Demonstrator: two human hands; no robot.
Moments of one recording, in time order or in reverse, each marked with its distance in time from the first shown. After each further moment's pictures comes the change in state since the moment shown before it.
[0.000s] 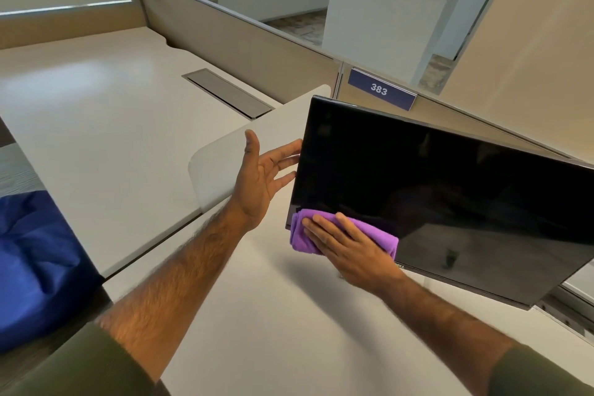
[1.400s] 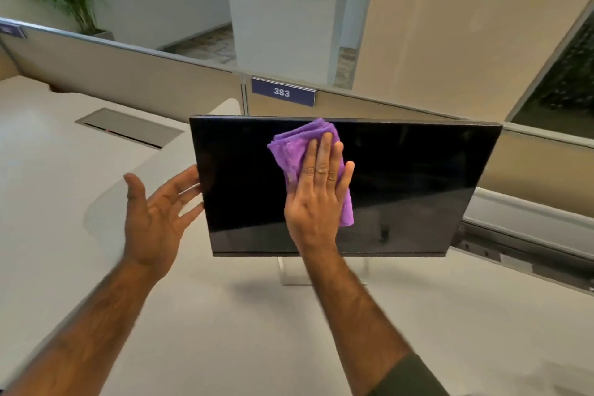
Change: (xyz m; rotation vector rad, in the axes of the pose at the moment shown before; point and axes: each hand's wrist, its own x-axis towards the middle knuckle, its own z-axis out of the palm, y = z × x) left_hand -0.007 -0.006 -0.001 0.009 -0.073 0.044; right_hand 0.026 0.065 -0.044 0.358 0.449 1.263
